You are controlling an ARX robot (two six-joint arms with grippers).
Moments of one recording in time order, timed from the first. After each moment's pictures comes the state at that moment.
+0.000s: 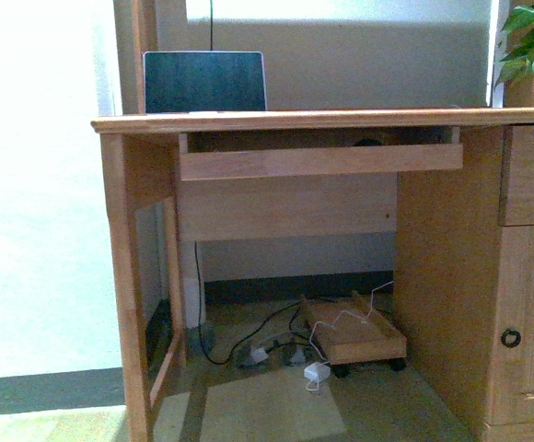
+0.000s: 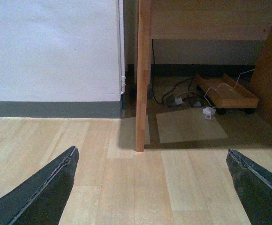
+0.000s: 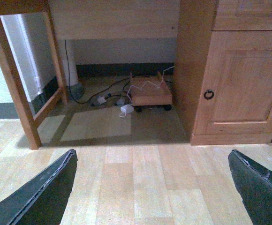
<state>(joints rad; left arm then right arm) 0.00 0.00 0.01 0.00 0.00 0.01 0.00 0.00 0.02 0.00 0.00 0.00</state>
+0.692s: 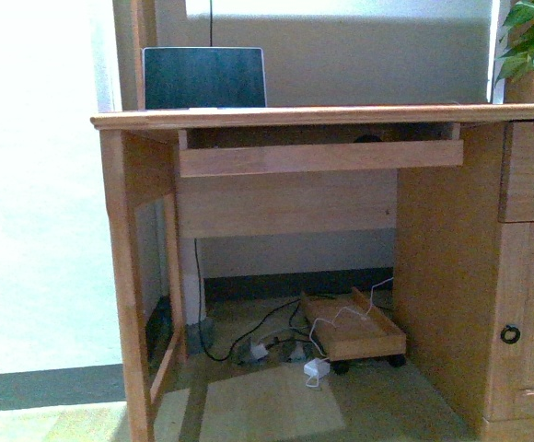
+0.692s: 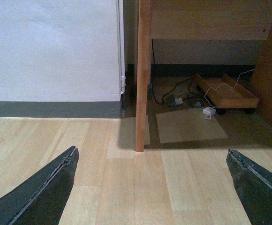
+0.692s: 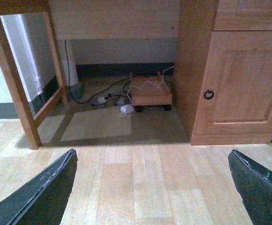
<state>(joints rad) 0.00 0.00 0.01 0.00 0.00 0.01 0.00 0.00 0.02 0.00 0.00 0.00</state>
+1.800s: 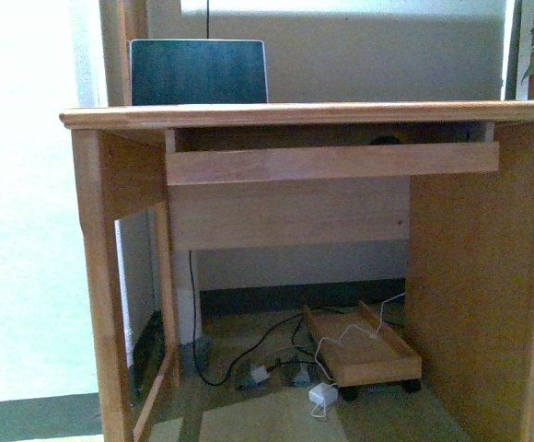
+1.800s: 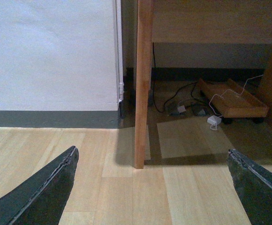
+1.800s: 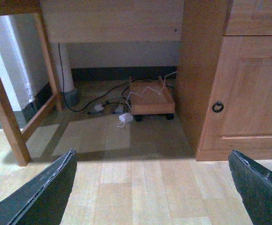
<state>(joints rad) 0.00 0.00 0.01 0.00 0.00 0.00 0.00 0.00 0.02 0.00 0.00 0.00</state>
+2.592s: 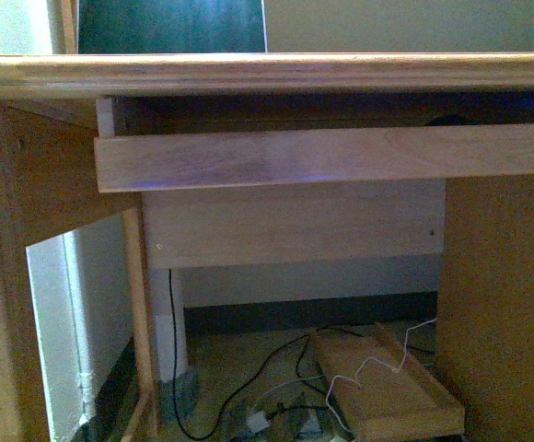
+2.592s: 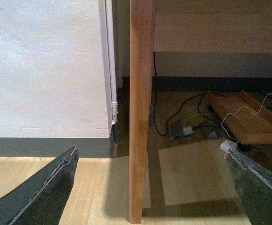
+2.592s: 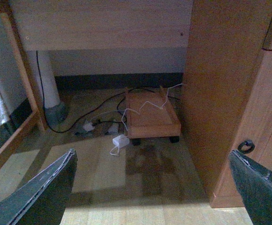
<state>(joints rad) 0.00 0.00 0.01 0.00 0.00 0.00 0.00 0.01 0.02 0.00 0.00 0.00</state>
